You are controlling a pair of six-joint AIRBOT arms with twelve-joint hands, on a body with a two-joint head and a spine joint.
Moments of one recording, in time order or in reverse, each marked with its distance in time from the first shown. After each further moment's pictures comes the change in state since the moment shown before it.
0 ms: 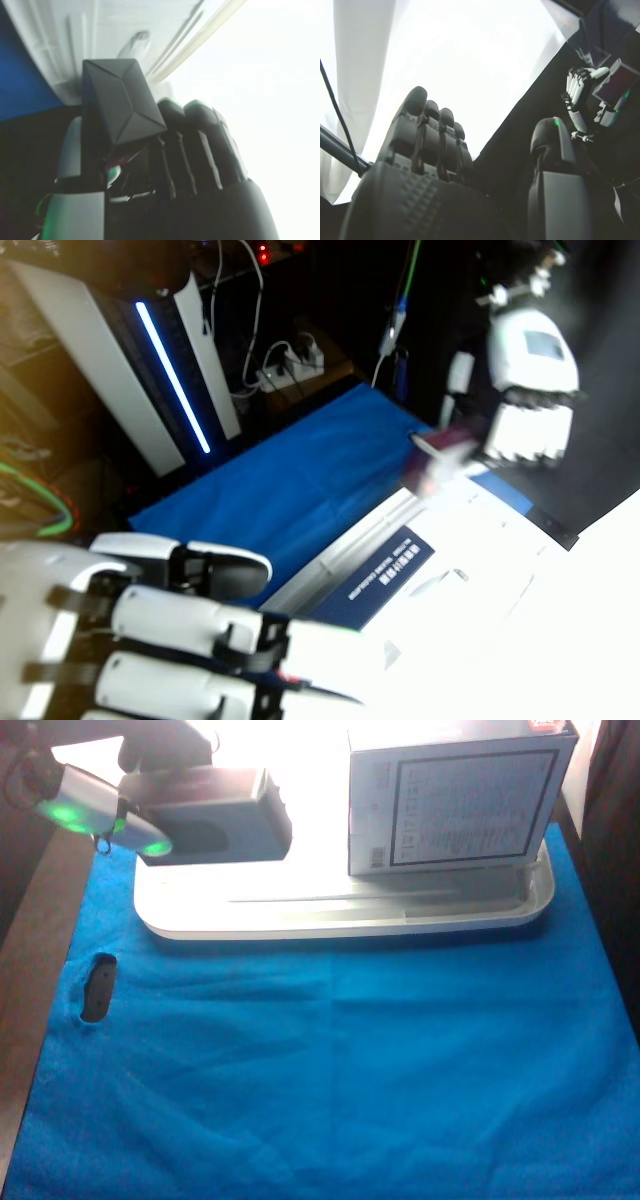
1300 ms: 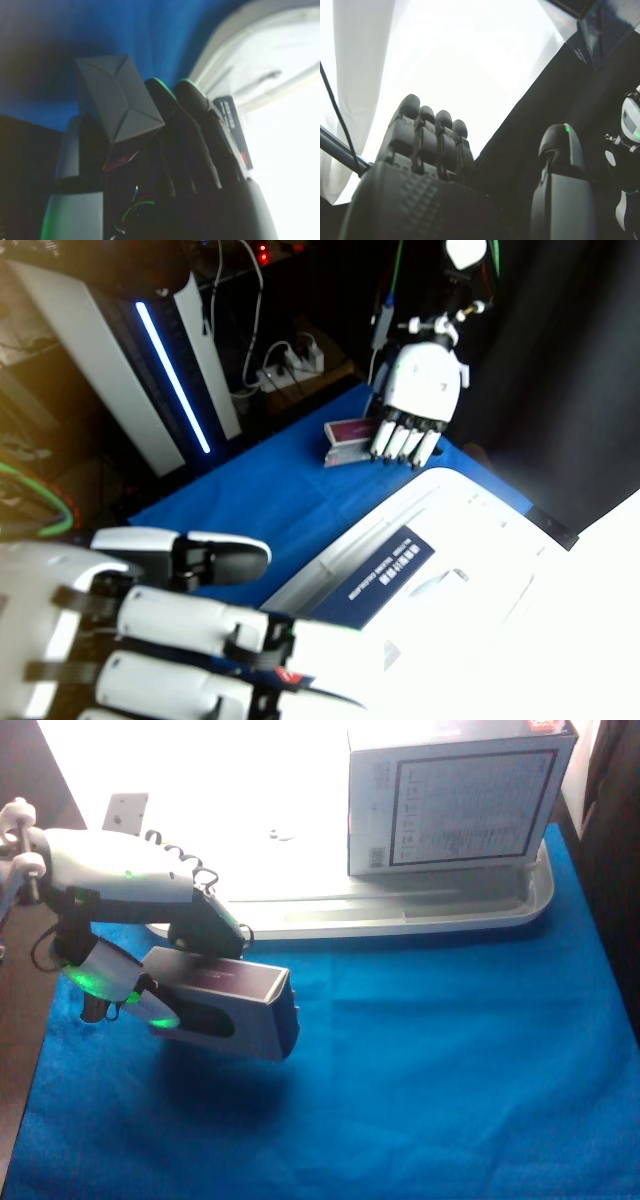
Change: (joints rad) left arm 0.217 -0.019 -0.089 0.122 -0.086 -0.089; right arm -0.008 -0.003 0.000 0.004 0.000 0.000
